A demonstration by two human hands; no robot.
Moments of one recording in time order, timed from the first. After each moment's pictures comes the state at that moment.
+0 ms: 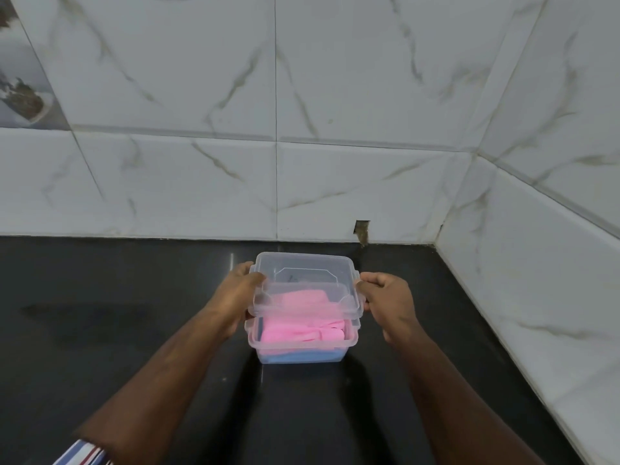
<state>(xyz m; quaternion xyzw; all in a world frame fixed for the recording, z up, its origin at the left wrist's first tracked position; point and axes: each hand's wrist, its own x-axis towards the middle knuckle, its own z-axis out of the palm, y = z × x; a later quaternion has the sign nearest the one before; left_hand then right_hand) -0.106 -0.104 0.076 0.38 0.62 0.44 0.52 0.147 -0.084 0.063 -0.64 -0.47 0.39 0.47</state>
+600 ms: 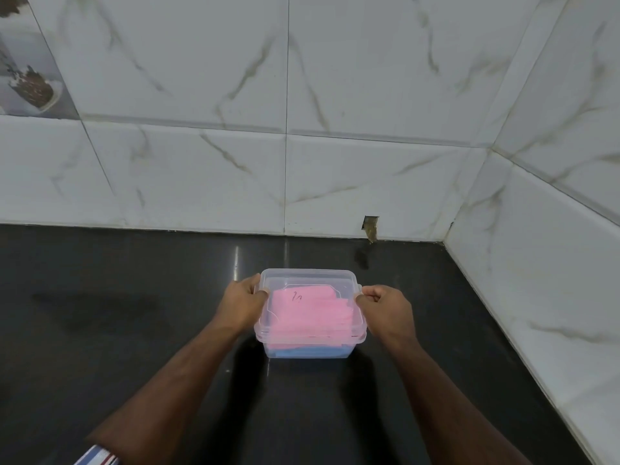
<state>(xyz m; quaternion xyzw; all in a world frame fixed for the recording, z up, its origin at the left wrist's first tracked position) -0.122 -0.110 0.037 0.49 0.68 0.37 0.39 0.138 -0.097 0.042 -0.69 -0.56 0.29 0.36</state>
